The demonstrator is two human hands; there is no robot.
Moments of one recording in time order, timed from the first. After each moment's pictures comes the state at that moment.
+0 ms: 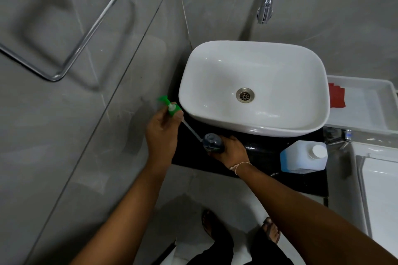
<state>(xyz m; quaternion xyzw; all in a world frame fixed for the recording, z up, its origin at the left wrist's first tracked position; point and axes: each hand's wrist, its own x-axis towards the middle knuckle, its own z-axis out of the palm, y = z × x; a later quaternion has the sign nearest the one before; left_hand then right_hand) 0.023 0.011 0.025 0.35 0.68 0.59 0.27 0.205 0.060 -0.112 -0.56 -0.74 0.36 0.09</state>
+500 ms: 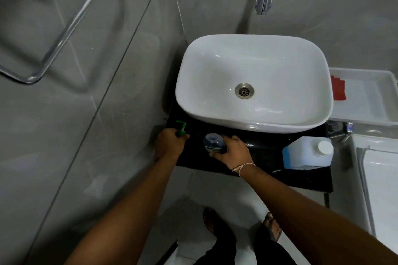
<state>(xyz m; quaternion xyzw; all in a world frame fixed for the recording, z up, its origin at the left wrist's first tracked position) 0.003 0.030 -0.066 0.41 0.86 0.16 0.26 0.213 0.053 -0.114 -0.57 -0.72 0.37 0.10</state>
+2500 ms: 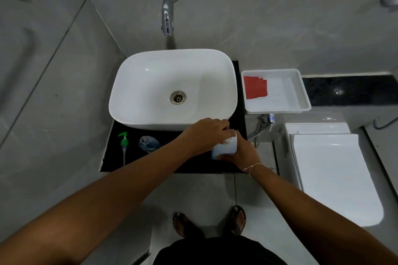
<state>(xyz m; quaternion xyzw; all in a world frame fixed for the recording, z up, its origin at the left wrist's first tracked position) 0.275 0.072 0.041 0.95 0.31 -0.02 0.01 0.451 0.041 -0.075 -0.61 -0.65 0.41 0.17</state>
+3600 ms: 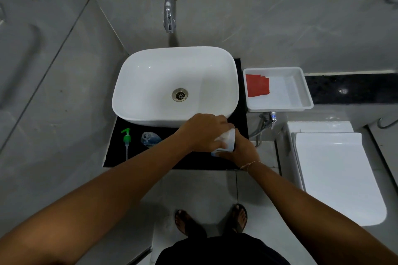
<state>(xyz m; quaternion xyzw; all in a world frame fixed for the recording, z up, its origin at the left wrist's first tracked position) 0.269 0.065 0.056 0.92 0.38 -0.04 0.06 0.445 0.040 -0.082 -0.59 -0.68 0.40 0.17</state>
